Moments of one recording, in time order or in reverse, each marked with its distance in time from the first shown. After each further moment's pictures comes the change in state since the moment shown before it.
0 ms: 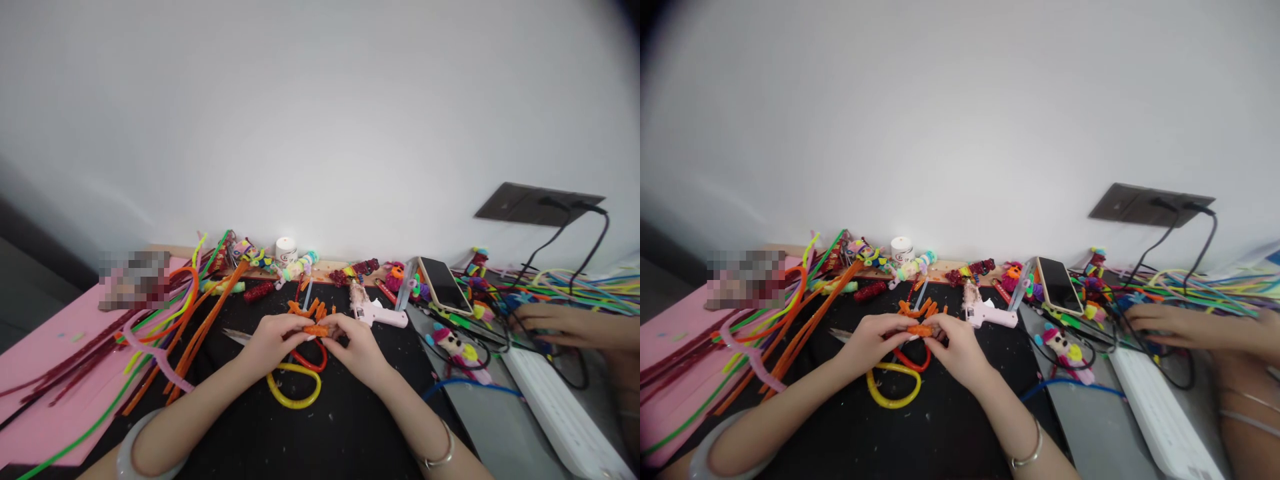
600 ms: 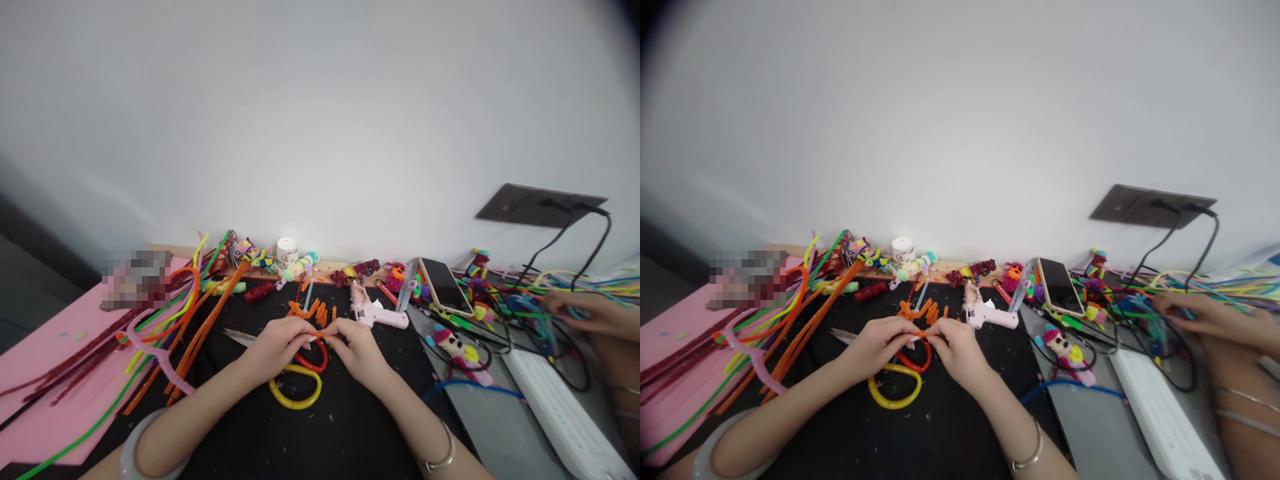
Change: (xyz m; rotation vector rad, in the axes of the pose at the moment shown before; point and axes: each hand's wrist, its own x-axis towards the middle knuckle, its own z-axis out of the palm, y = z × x) left_hand -0.003 0.005 0.000 0.097 -0.126 0.094; right_hand -0.001 -0.001 -0.001 -0.033 -0.013 -0.002
